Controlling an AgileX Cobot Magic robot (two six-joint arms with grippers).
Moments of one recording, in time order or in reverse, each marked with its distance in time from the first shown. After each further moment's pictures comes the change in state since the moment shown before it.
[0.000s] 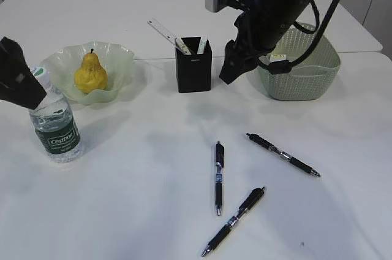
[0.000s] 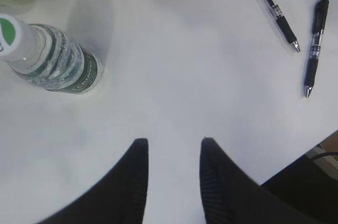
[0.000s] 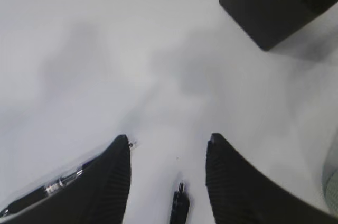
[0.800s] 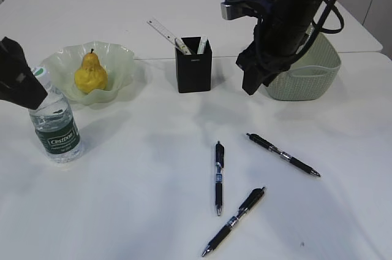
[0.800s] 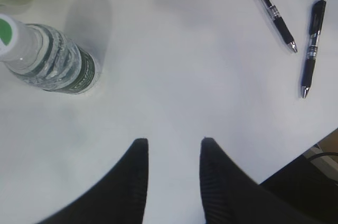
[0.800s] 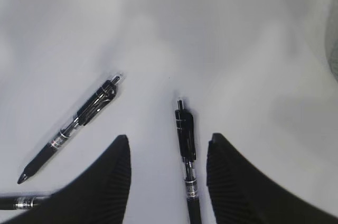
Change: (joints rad) left arm 0.000 0.000 0.000 -0.008 0.000 0.000; right arm 0.000 -0.006 0.000 -0.181 0.132 0.382
